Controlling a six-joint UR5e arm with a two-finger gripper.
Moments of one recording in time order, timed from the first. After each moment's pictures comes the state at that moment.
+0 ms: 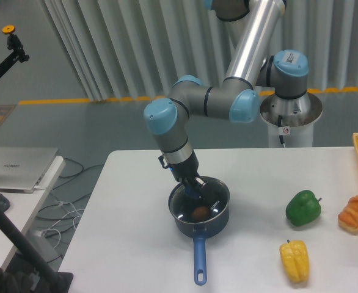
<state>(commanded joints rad) 1.85 -1.99 -1.45 -1.30 1.71 0.42</state>
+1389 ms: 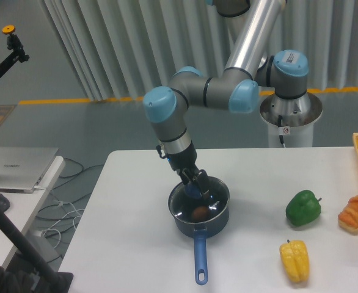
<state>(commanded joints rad) 1.85 -1.91 -1.45 -1.30 1.71 0.47</state>
